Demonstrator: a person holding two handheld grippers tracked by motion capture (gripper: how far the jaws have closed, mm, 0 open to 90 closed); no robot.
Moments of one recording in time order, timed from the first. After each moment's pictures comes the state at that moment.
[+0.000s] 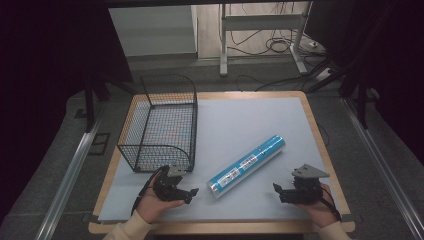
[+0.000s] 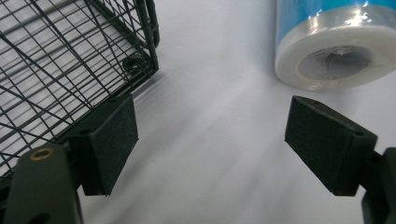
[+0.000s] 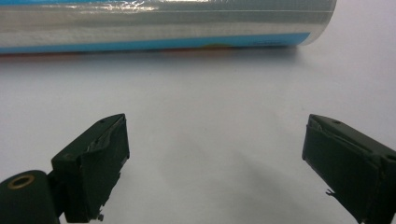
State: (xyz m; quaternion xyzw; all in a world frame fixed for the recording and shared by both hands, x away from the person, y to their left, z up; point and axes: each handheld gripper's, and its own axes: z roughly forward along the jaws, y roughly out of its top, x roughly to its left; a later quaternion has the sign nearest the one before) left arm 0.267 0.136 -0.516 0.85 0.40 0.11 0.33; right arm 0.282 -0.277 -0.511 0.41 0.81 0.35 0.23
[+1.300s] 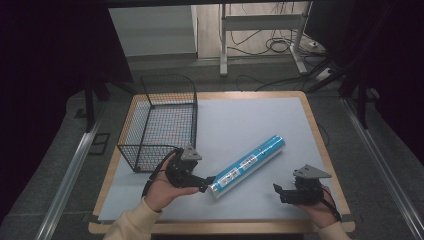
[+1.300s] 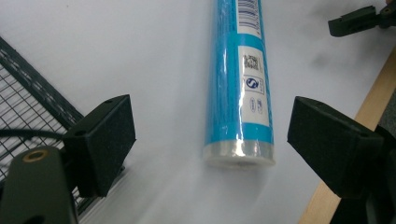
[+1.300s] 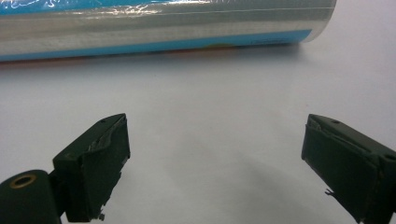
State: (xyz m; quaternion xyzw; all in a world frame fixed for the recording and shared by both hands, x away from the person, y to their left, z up) left arm 0.279 0.093 -0.440 0.86 0.35 0.11 0.36; right arm 0.279 -0.279 -0.510 0.42 0.81 0.36 0.22
